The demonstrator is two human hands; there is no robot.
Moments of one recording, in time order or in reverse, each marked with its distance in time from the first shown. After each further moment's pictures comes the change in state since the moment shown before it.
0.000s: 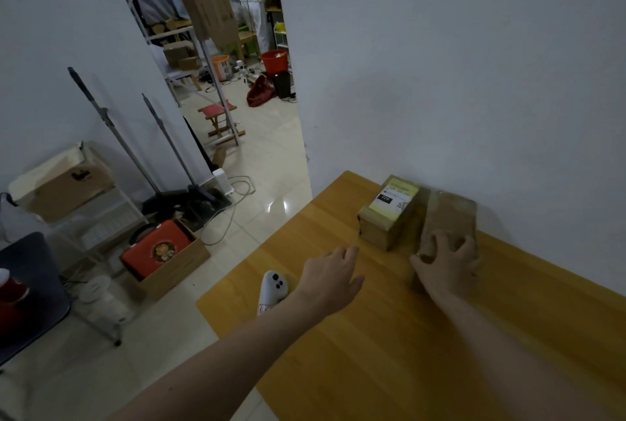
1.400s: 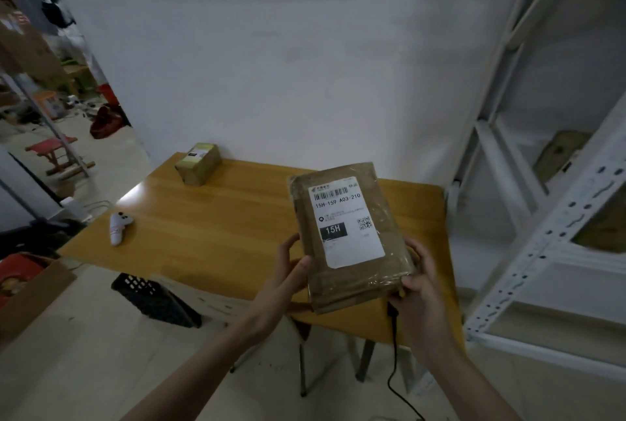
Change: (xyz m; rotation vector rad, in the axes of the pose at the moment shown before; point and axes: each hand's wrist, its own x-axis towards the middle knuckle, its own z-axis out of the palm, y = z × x) left_hand -0.445 0.430 -0.097 -1.502 -0.330 0.173; right_hand -0.521 0.357 -0.410 1.501 0.054 0.025
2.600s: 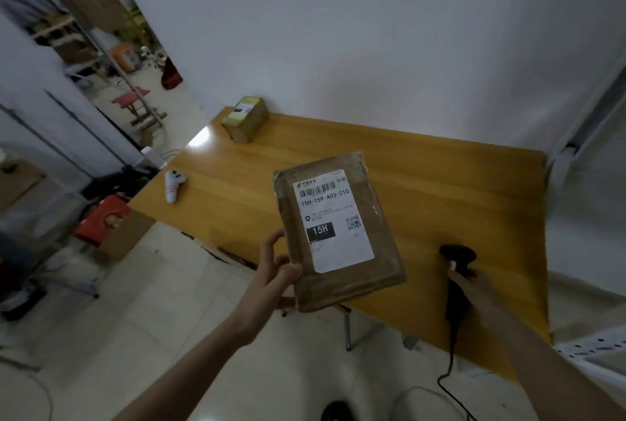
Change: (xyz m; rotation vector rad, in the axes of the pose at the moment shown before) left_hand 0.029 -0.043 -0.057 -0.025 0.264 -0.192; right_hand 0.160 0.137 -0.124 -0.666 0.239 0.725
